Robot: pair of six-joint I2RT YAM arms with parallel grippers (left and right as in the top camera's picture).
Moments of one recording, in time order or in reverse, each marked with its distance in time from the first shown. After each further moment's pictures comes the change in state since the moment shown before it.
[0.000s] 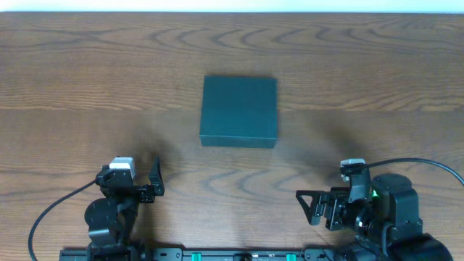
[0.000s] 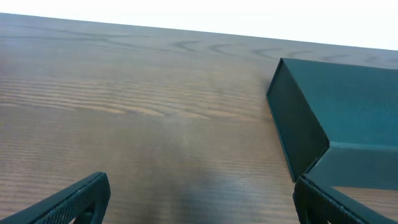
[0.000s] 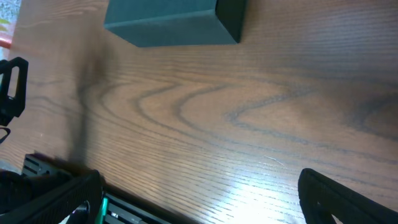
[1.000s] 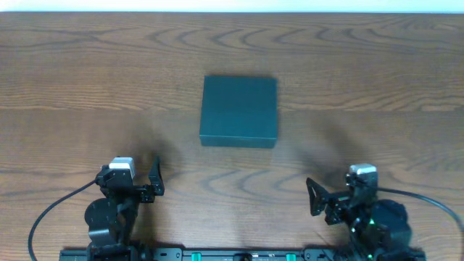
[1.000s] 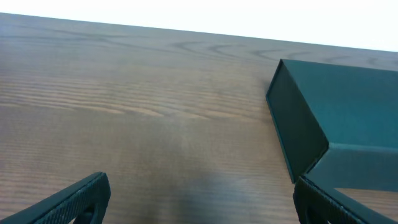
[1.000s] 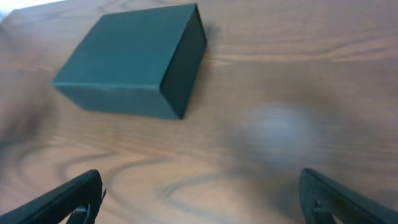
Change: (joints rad) left arm 0.000 -0.001 0.000 0.002 0.000 -0.002; right arm 0.013 -0.381 -0.351 0.321 0.270 -0.123
